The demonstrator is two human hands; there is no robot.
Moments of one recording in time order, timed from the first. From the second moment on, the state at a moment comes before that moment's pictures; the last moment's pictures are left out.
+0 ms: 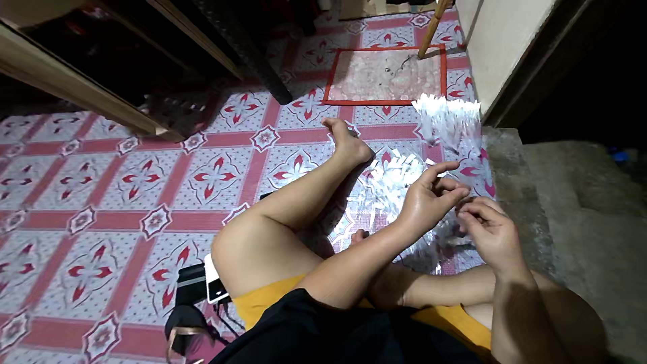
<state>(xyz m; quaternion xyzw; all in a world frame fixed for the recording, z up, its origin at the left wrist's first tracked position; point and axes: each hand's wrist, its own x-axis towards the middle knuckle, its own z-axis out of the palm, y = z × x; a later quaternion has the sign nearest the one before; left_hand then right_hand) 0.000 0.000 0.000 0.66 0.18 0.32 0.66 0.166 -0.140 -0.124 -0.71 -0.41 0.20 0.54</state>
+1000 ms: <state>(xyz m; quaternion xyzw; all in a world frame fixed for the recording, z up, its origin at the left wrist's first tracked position) 0.032 -0.012 -0.093 0.75 0.12 0.33 0.56 0.182 -0.143 -0.146 -0.54 -0.39 0.18 0.72</state>
